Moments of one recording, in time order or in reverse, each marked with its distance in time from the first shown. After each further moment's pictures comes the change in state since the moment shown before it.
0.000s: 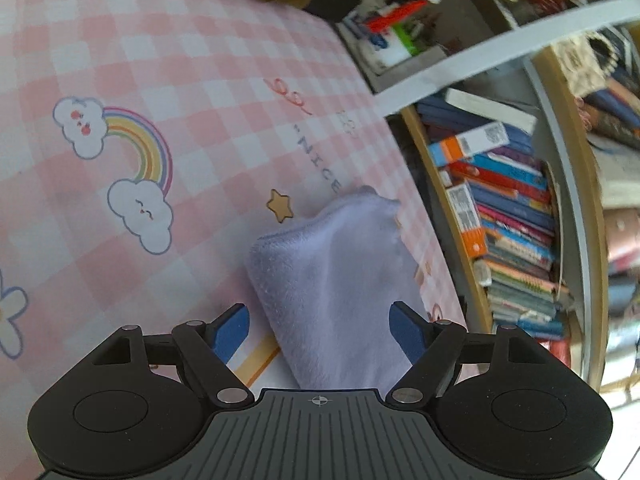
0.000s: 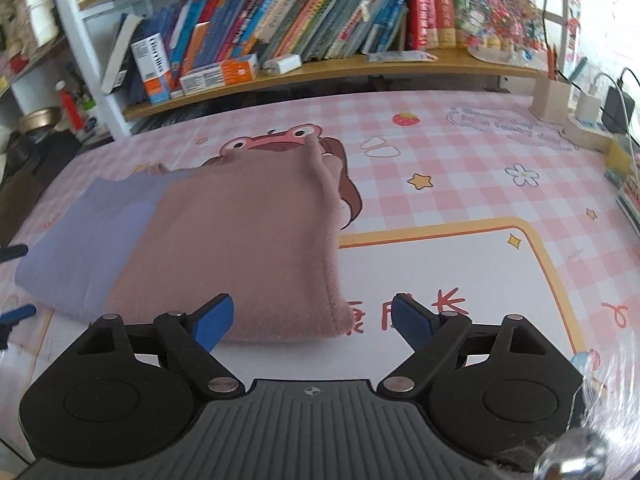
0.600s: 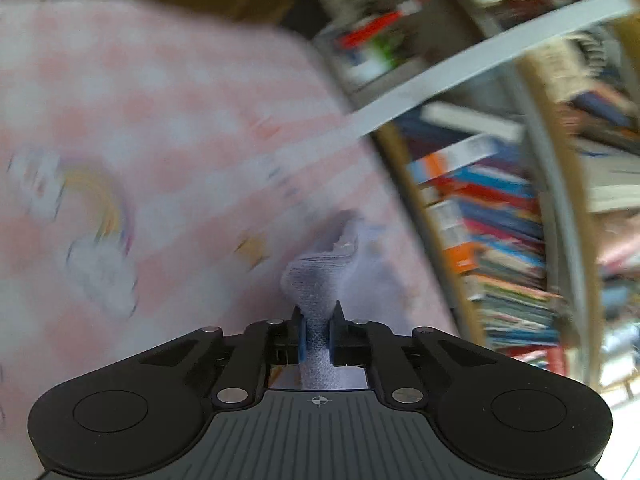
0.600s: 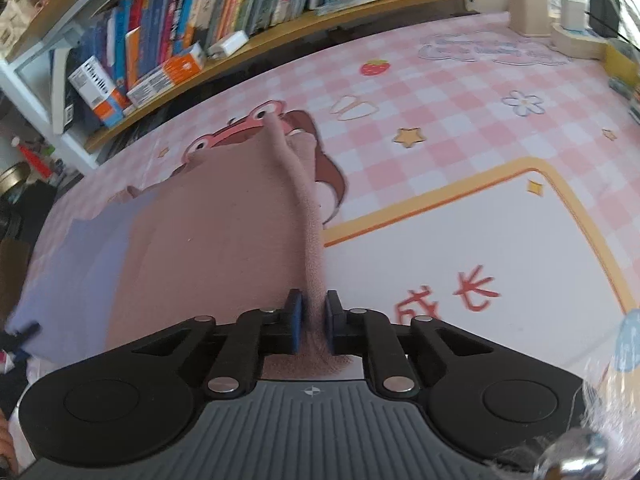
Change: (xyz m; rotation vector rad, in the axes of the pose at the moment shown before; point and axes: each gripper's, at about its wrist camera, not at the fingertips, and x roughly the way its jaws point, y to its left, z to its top) left arm 0.000 -0.009 0.022 0.106 -0.065 -0.120; right arm 0.041 -0.013 0.015 0.231 0.117 0.045
